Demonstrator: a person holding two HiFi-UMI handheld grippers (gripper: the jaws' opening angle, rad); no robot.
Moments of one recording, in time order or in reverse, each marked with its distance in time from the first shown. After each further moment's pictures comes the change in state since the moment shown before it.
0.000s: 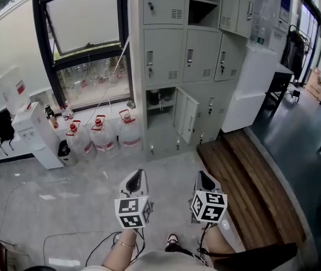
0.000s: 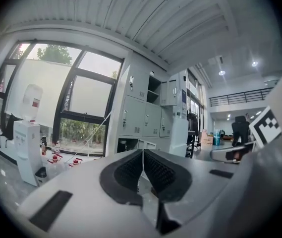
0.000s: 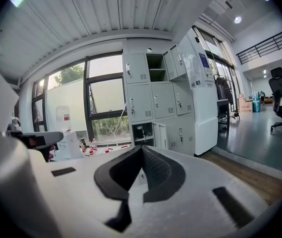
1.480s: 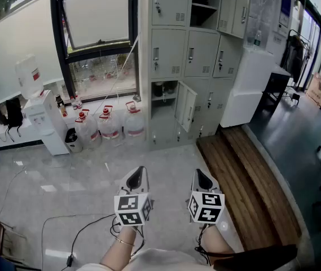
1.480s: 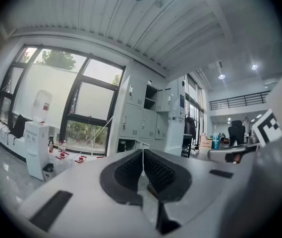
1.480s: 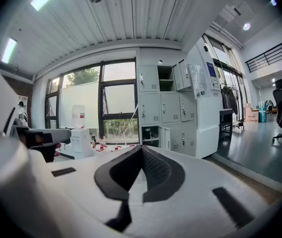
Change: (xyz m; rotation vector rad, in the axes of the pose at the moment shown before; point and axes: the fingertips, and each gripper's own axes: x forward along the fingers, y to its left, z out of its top) left arm -0.161 -0.059 0.001 -0.019 -0.036 0.020; right arm -0.165 0.031 -0.014 -0.091 -0.049 0.072
